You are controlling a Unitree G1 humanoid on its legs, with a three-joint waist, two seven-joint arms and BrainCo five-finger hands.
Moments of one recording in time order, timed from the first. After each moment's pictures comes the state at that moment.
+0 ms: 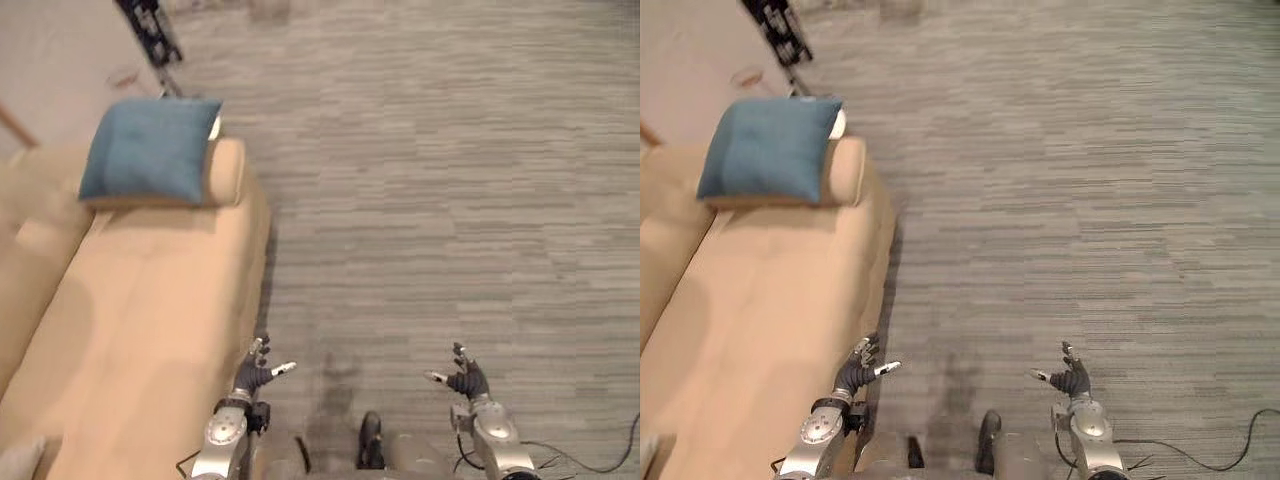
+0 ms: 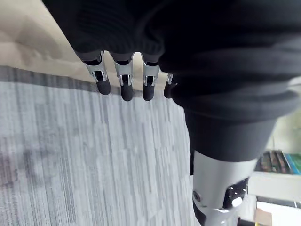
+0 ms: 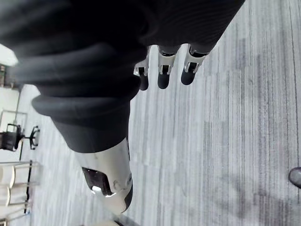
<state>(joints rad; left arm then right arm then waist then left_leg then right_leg) 0.14 0.11 -0.08 0.55 -0.05 -0.20 0.01 0.04 -0.20 -0.02 0.75 0.04 -0.17 -0.07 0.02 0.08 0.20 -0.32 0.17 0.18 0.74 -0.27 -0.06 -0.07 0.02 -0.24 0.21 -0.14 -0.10</state>
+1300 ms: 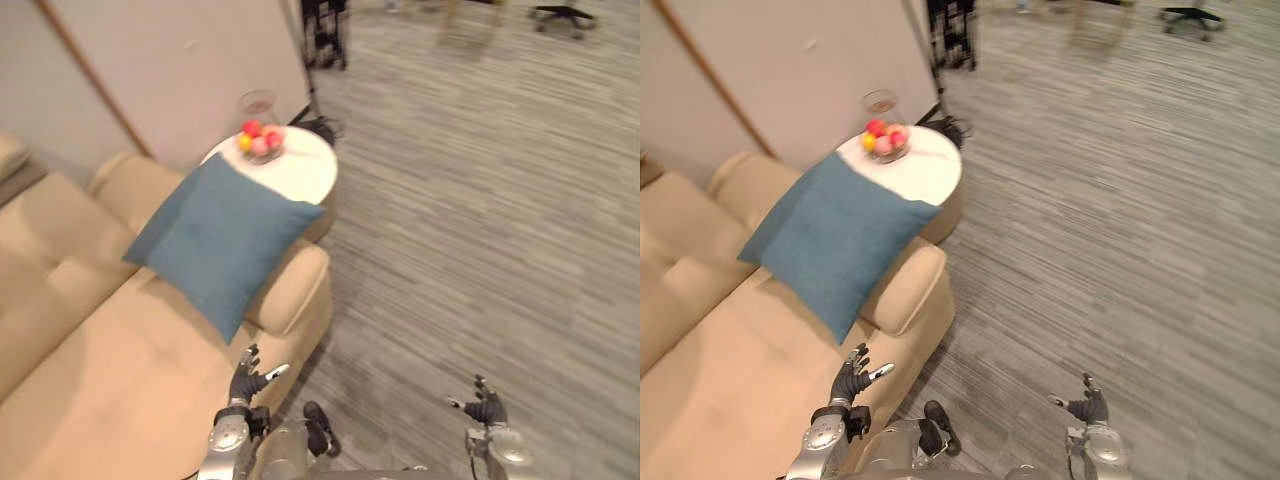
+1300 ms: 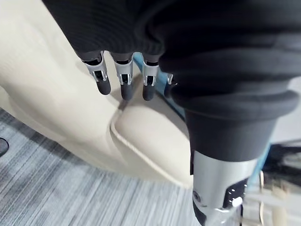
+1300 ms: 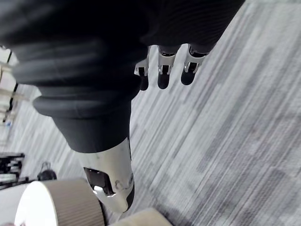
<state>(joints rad) 0.15 0.05 0.03 0.62 -0.09 -0.18 0.07 0.04 -0.20 -0.15 0.84 0.05 -0.15 -0.09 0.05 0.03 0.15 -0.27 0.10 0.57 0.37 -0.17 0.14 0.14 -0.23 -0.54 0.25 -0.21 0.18</state>
